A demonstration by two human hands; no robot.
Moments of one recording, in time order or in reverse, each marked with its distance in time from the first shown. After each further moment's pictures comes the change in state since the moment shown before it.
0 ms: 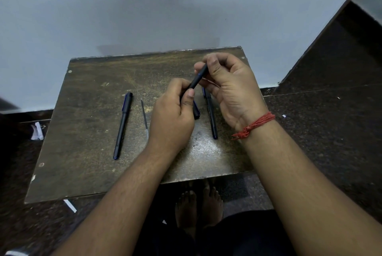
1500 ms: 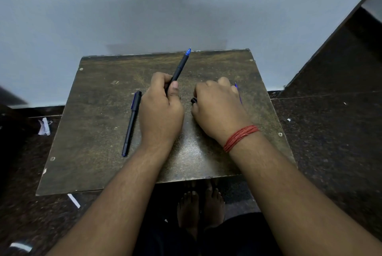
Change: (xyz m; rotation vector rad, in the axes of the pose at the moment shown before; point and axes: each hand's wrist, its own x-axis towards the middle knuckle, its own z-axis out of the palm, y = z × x) left_hand 0.011 -0.015 -0.017 0.125 0.241 -0.115; right_hand -0.019 0.019 0.028 -1.713 -0.129 -0.311
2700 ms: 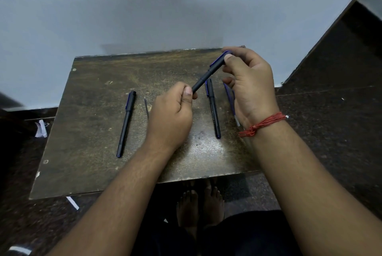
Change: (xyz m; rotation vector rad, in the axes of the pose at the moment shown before) left_hand -0.011 0.008 0.007 -0.034 -0.296 0.055; right_hand 0.017 0.045 -0.015 1.441 0.379 0.446
